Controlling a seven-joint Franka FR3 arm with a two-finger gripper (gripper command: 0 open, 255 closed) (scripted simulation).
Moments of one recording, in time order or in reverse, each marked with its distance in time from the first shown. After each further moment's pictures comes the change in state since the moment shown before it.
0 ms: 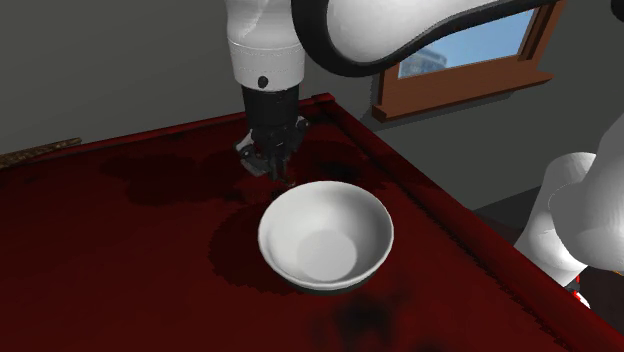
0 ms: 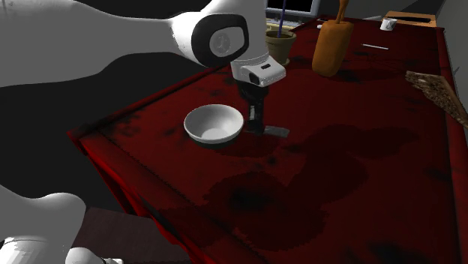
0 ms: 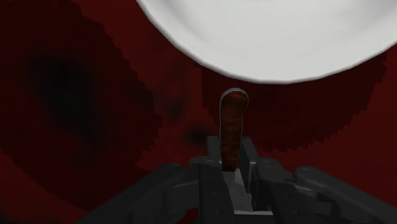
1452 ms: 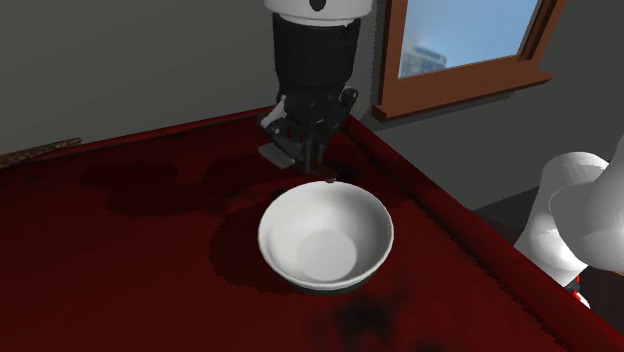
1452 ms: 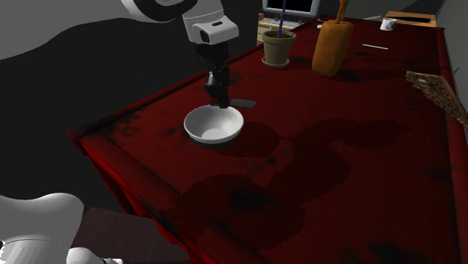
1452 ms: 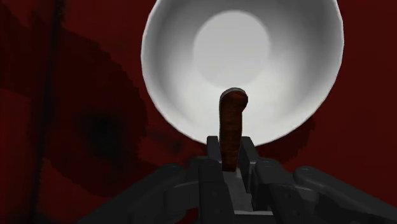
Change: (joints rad) arm 0.057 -0.170 0.045 0.043 0.078 -0.203 0.074
